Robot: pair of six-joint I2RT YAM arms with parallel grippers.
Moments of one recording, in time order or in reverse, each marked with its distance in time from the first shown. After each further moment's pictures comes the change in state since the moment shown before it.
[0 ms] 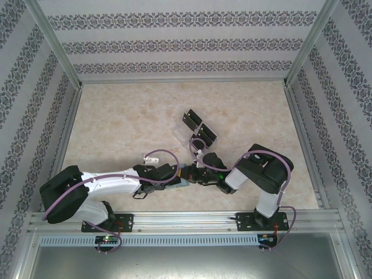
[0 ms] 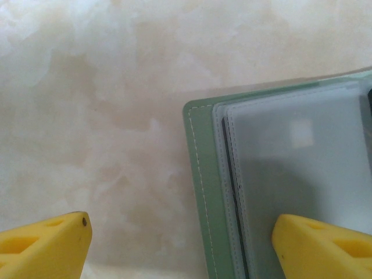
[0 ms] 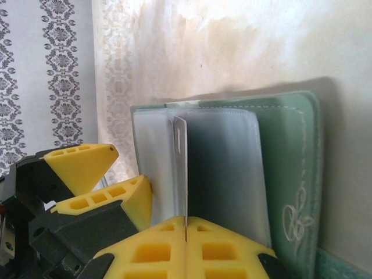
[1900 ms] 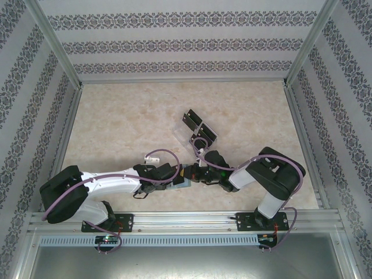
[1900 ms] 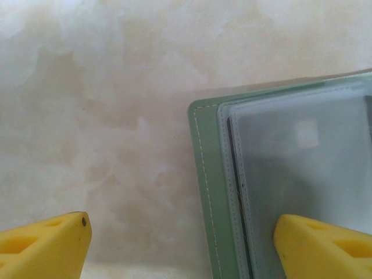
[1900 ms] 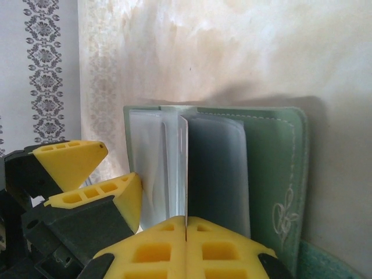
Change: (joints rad) left arm 0.000 0.000 0.008 0.005 0.019 0.007; right arm -0.026 -0.113 -0.005 -0.177 0.002 -0.093
